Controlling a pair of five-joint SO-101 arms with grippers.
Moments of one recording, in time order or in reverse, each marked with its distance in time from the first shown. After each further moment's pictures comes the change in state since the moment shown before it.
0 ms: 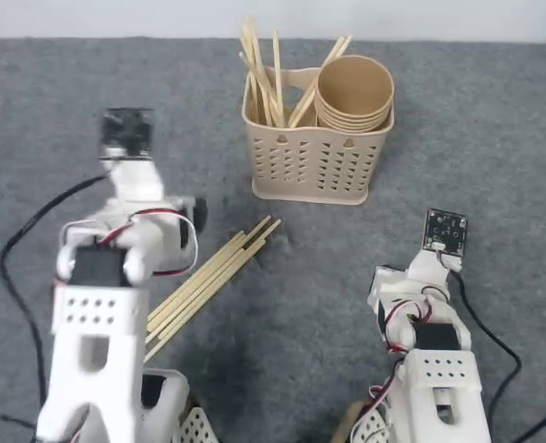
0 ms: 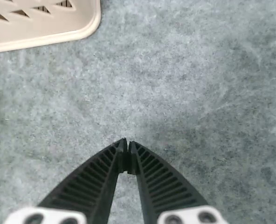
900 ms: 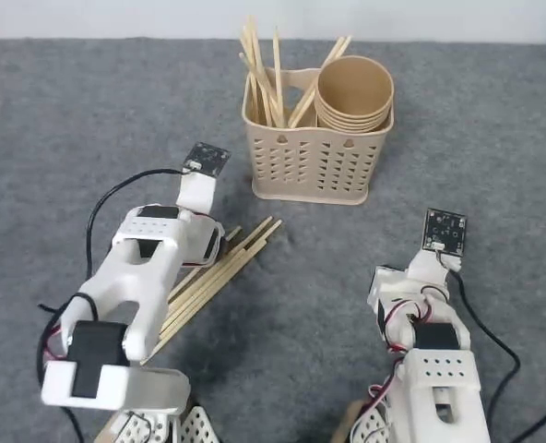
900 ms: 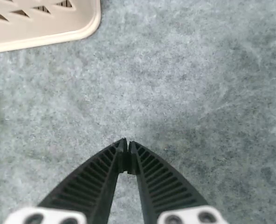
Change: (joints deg) left arm 1.1 42.1 2.8 -24.9 -15.7; right arm 0.0 0.0 0.0 0.0 0.0
